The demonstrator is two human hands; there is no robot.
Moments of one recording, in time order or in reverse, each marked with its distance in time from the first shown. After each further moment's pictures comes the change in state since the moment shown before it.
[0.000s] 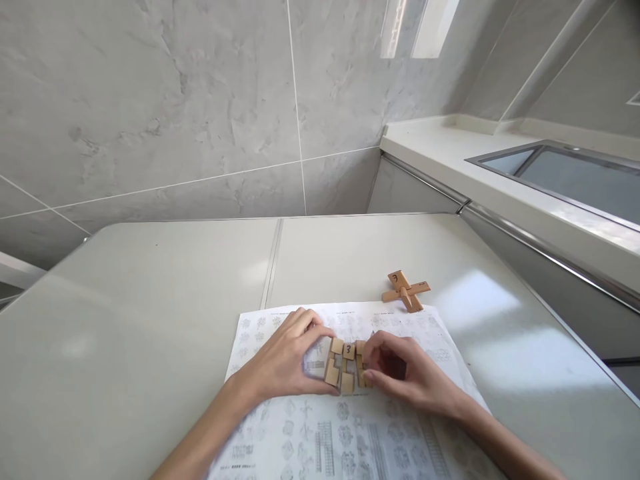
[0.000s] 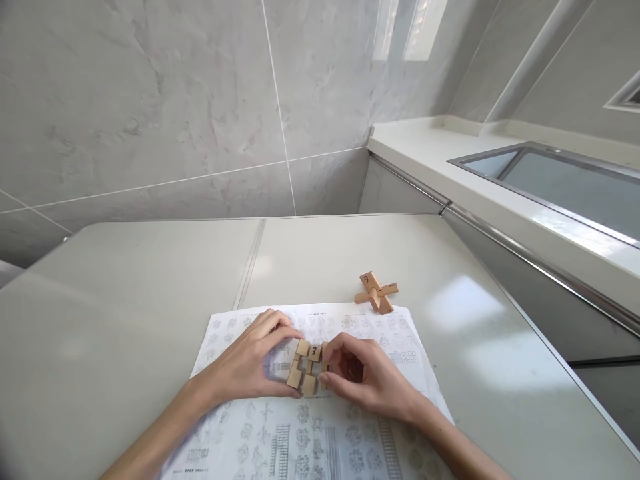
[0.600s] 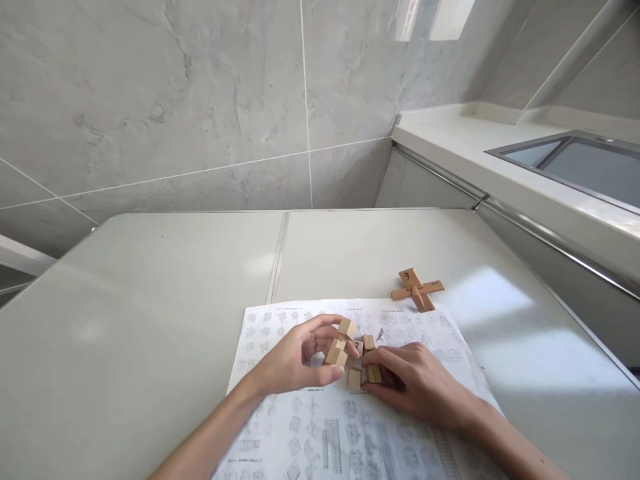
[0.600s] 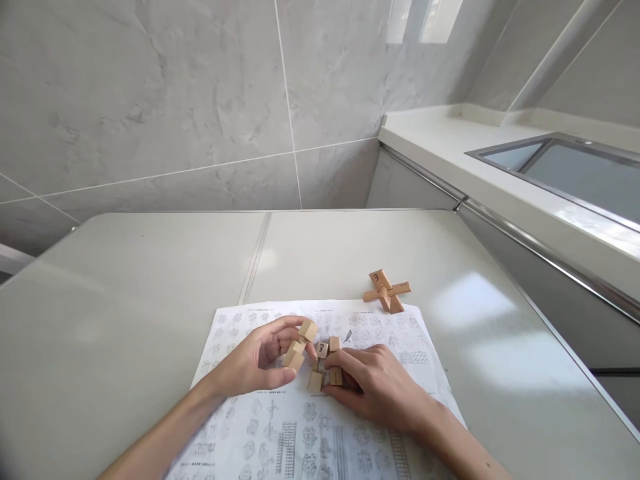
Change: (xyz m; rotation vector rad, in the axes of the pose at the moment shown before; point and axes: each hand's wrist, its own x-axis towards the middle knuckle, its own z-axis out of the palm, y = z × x) left_hand -0.002 0.004 0.010 -1.023 -0.109 -0.249; right_hand -0.003 0.012 0.005 -0.645 -0.049 -0.254
